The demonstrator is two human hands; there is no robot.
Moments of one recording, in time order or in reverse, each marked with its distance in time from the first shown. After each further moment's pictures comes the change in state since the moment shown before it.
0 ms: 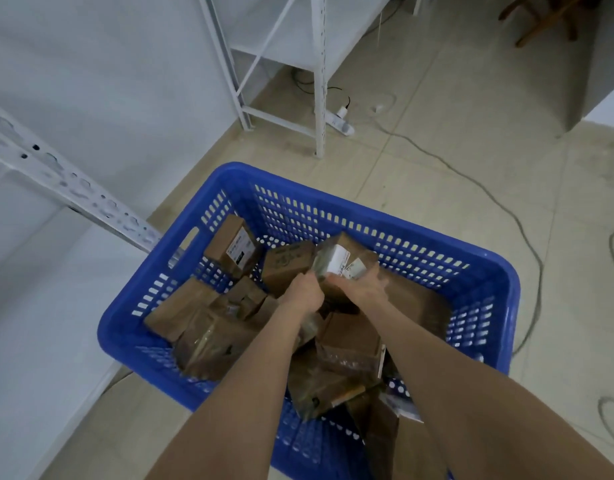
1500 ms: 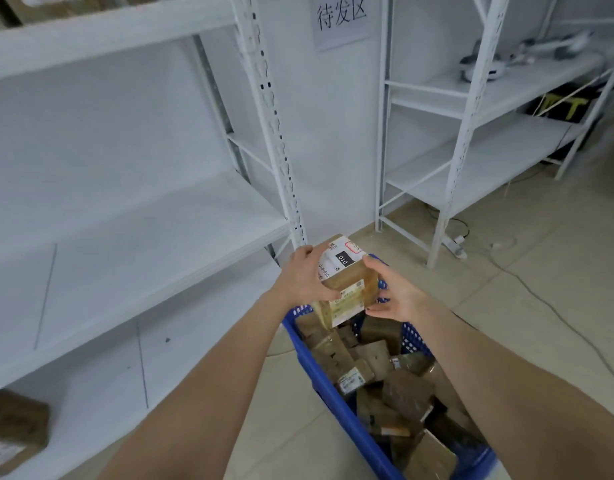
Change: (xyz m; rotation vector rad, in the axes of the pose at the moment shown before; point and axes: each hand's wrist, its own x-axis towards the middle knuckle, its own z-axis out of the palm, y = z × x) left_hand -0.384 -0.021 -0.233 -0.065 0.591 0.120; right_hand -0.356 -0.103 -0.116 0.321 -0.717 -0.333
